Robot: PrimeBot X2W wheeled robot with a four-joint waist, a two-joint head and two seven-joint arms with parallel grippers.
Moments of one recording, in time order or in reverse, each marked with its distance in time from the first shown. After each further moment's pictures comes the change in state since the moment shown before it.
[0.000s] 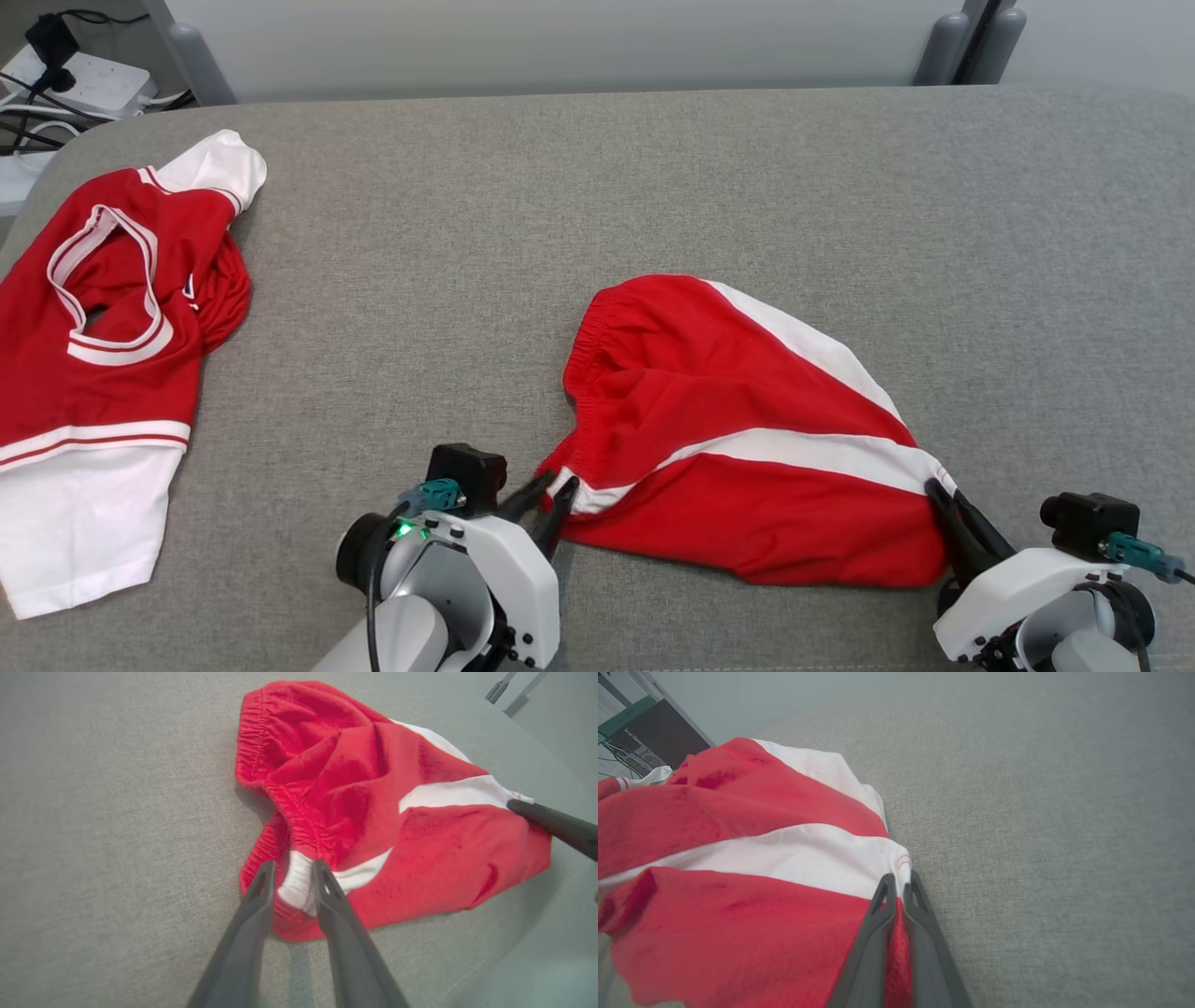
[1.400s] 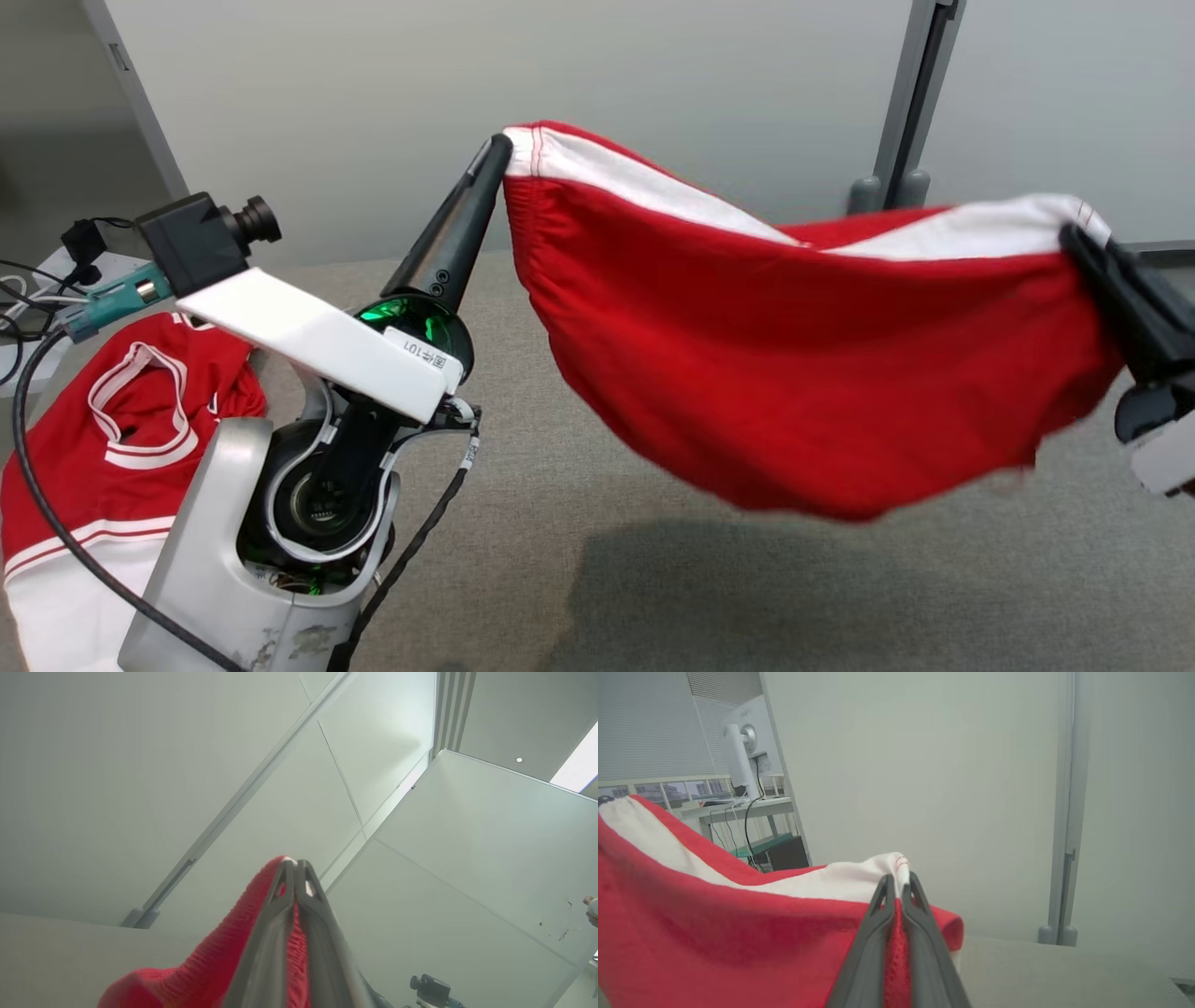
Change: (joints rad) left arm -0.102 -0.073 0.402 -0.559 -0.649 0.059 0.090; right arm -0.046 -0.326 -0.213 -0.744 0.150 0.000 0.309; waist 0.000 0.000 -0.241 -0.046
